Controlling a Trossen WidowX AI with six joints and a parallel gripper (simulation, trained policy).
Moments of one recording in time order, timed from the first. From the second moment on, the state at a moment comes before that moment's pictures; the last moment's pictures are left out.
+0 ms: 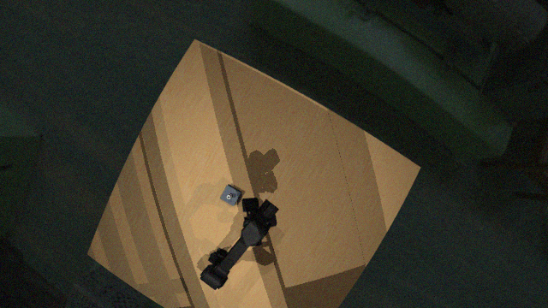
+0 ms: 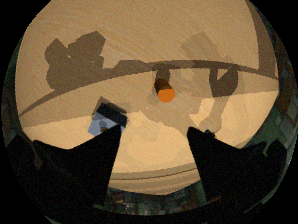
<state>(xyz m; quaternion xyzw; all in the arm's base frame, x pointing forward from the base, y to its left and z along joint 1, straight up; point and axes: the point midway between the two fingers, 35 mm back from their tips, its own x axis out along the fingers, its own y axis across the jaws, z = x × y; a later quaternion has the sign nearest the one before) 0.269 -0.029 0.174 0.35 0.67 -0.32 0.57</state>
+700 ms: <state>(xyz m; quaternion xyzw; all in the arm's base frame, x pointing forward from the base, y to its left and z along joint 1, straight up) 0.254 -0.045 0.127 0.31 0.72 -0.33 0.53</state>
